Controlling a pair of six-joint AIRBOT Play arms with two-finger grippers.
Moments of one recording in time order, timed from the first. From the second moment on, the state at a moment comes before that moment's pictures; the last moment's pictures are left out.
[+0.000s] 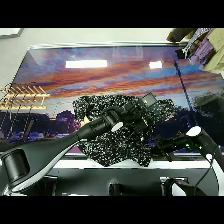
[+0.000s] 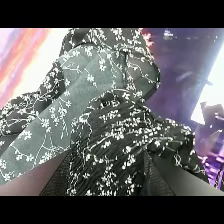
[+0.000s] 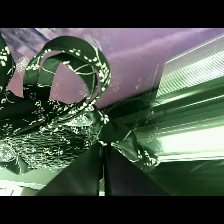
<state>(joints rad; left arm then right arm) -0.97 -1.74 1.54 1.47 -0.45 -1.33 -0.21 -1.10 0.48 -0.97 1.28 1.91</state>
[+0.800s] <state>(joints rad) -1.00 -1.74 1.58 1.46 -0.57 -1.32 -0.21 -1.10 0.48 -0.97 1.28 1.90</state>
